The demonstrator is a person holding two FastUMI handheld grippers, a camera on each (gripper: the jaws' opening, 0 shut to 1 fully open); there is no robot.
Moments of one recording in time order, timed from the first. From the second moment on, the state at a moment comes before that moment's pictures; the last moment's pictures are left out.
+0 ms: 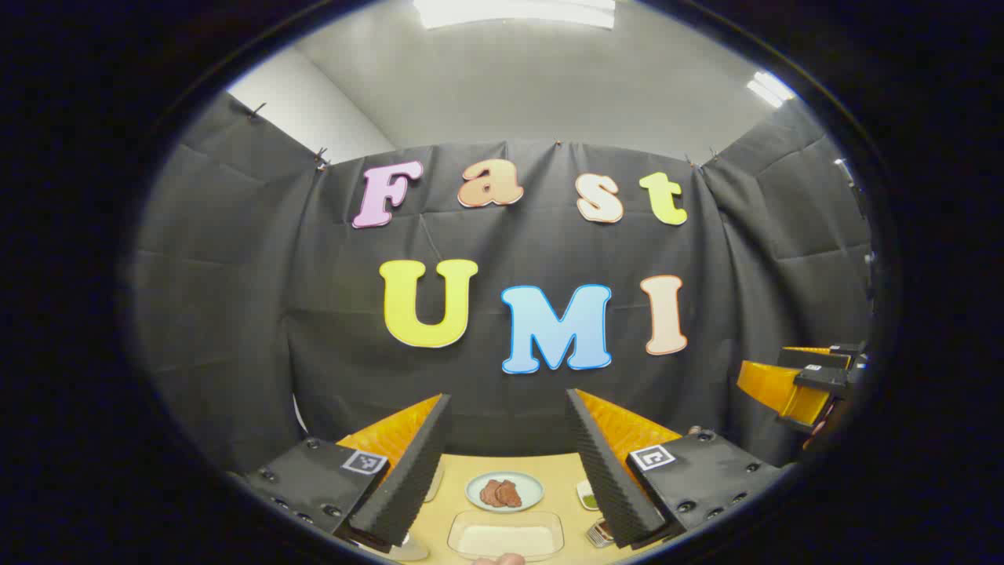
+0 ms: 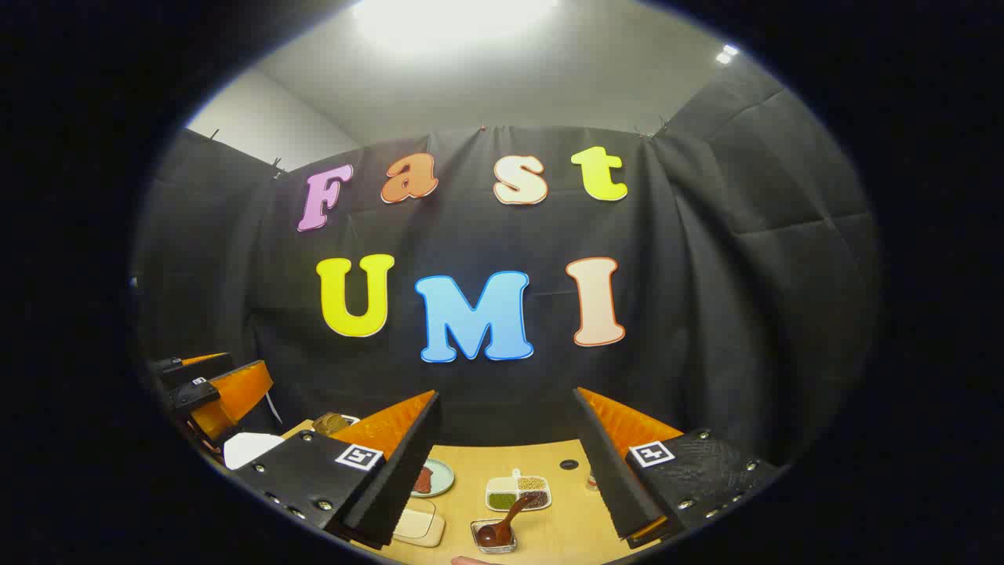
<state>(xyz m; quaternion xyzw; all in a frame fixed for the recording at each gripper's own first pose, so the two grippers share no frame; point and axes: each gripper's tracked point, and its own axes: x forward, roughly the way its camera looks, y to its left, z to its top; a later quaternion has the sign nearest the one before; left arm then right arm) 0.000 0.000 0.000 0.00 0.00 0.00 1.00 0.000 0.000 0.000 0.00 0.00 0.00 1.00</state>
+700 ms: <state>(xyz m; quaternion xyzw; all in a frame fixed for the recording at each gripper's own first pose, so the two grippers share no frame) 0.013 0.012 -0.005 0.00 0.00 0.02 1.00 0.009 -0.014 -0.005 -0.01 0.00 -0.01 1.00</state>
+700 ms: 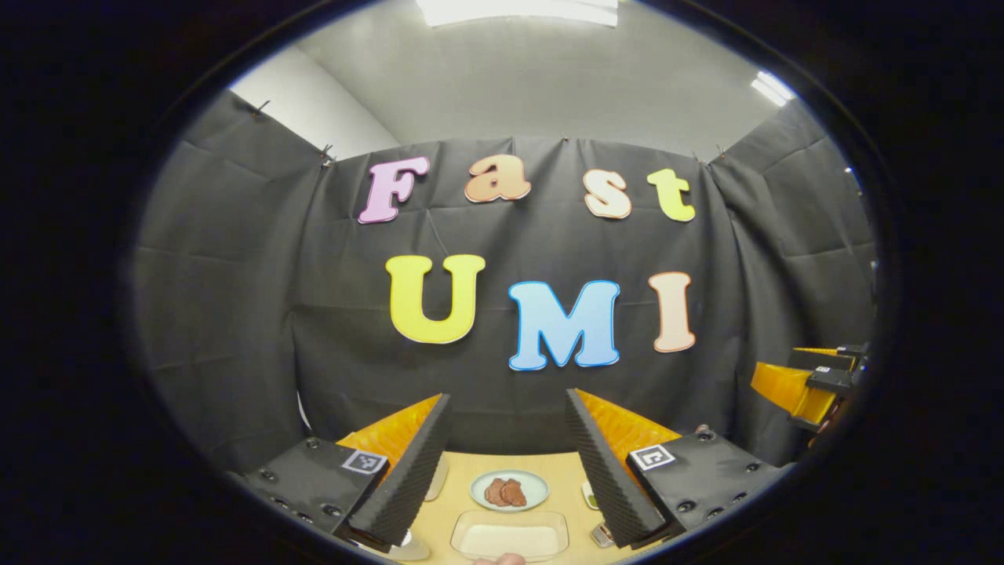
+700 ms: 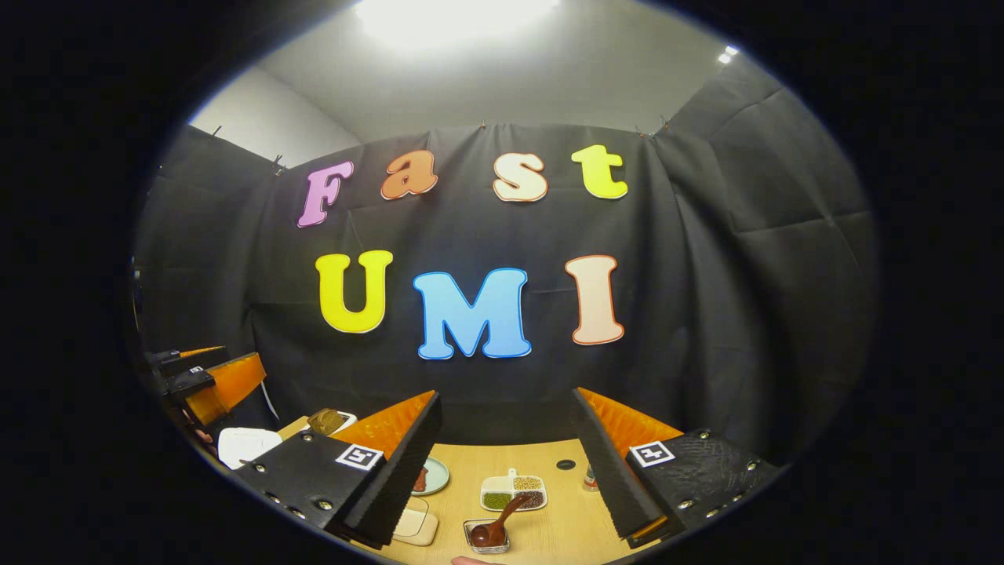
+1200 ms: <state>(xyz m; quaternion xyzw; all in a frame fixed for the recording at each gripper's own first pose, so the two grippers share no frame) 0.023 0.036 0.006 0.00 -0.02 0.00 1.00 0.019 -0.004 0.005 0.02 -0.02 -0.02 1.00</state>
